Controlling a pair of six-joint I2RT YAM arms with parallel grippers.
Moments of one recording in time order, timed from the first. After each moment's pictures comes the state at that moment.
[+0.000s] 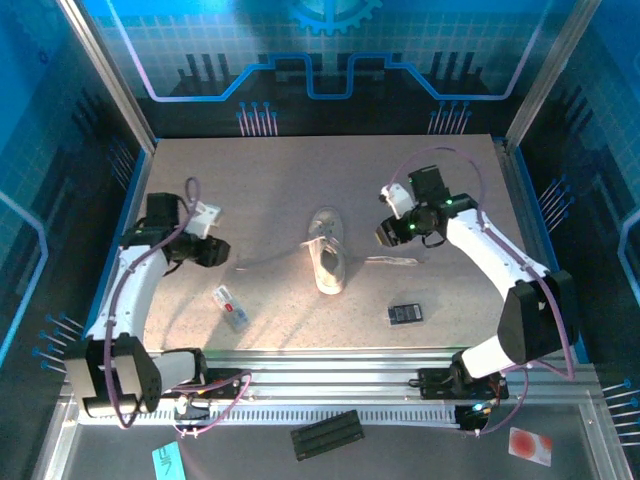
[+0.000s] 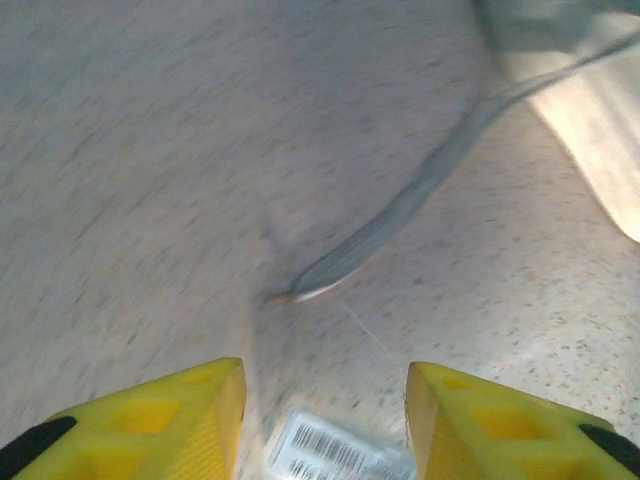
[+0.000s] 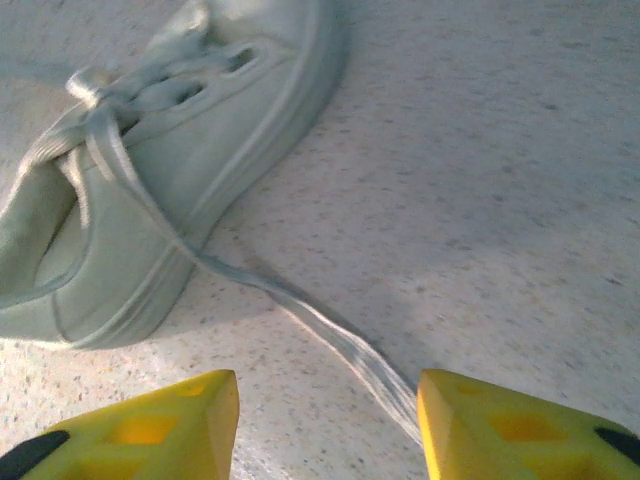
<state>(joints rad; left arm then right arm) 0.09 1.19 0.92 -0.81 0.41 0.38 0.33 1.50 1.16 -0.71 -0.27 -0.25</state>
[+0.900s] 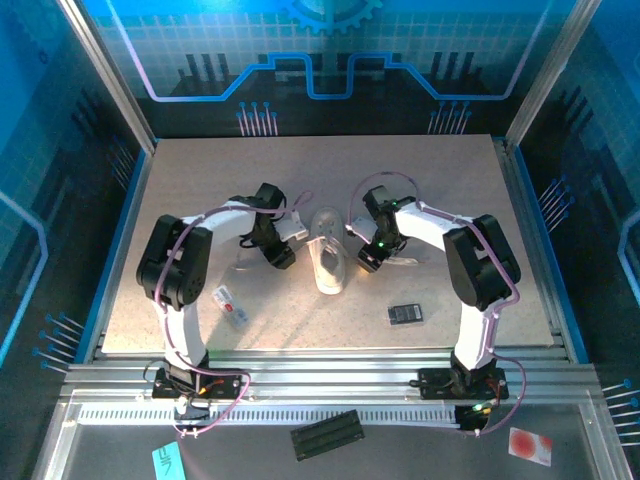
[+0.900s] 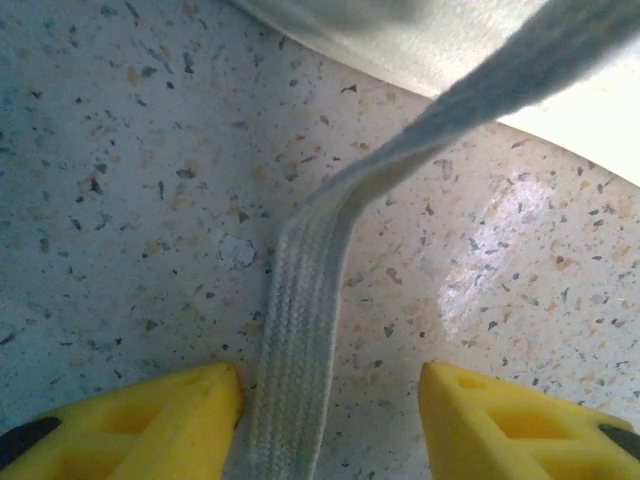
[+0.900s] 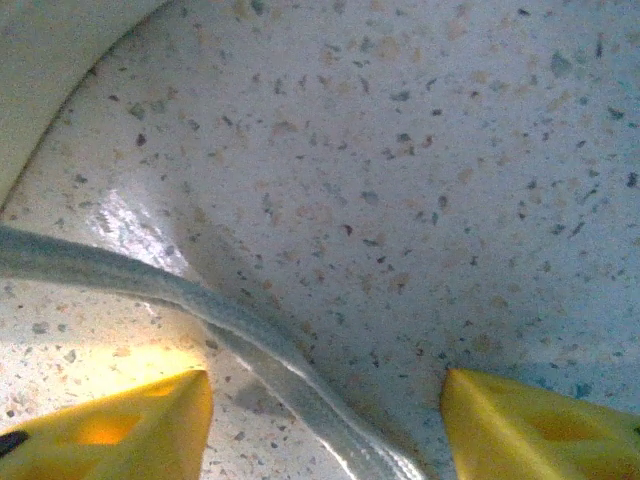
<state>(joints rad) -0.32 1.93 1.23 -0.70 0.25 0.56 0.44 1.92 1.25 -0.74 -0.10 -0.45</state>
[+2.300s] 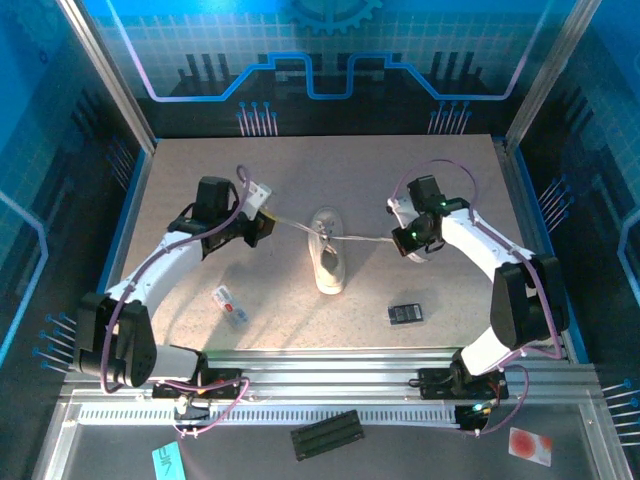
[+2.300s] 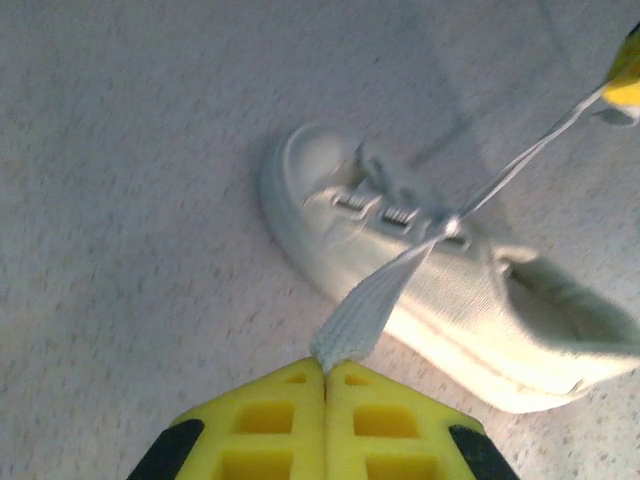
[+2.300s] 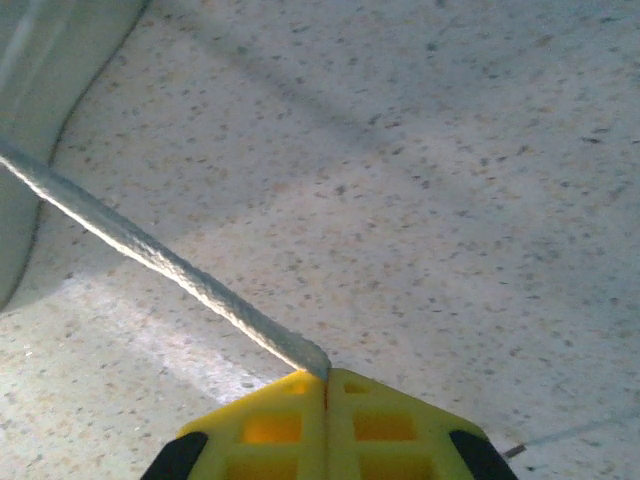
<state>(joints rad) -0.16 1.36 0.93 -0.35 0.52 0.26 0.26 1.58 1.10 -0.73 -0.15 -0.19</state>
